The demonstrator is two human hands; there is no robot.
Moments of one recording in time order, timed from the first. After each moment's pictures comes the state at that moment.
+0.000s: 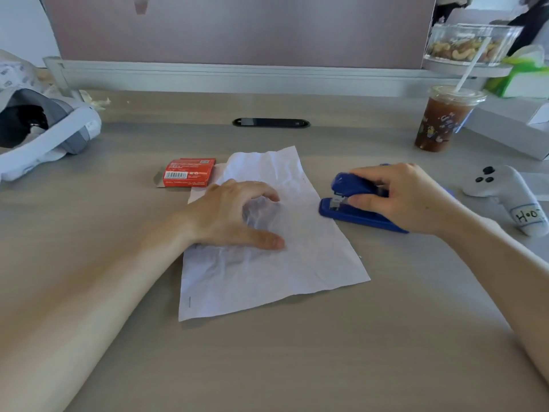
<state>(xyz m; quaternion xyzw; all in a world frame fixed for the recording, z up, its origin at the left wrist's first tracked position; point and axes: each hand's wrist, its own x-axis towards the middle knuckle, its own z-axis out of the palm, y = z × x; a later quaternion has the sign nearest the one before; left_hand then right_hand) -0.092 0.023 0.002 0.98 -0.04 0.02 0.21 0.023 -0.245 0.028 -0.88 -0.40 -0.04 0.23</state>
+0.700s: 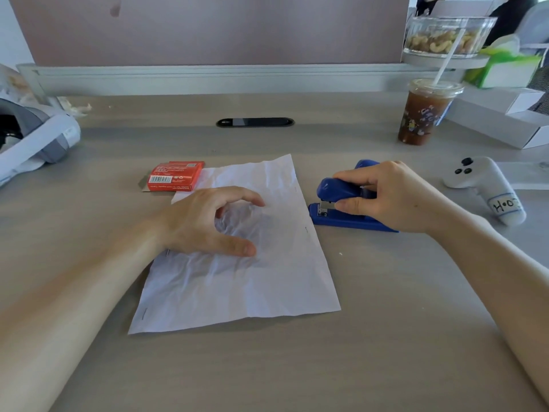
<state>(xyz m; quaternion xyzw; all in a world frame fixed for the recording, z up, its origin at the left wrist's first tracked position) -0.100 0.026 0.007 0.95 -0.10 -0.01 0.30 0.015 -0.257 0.031 -0.87 -0.42 -0.03 0.24</state>
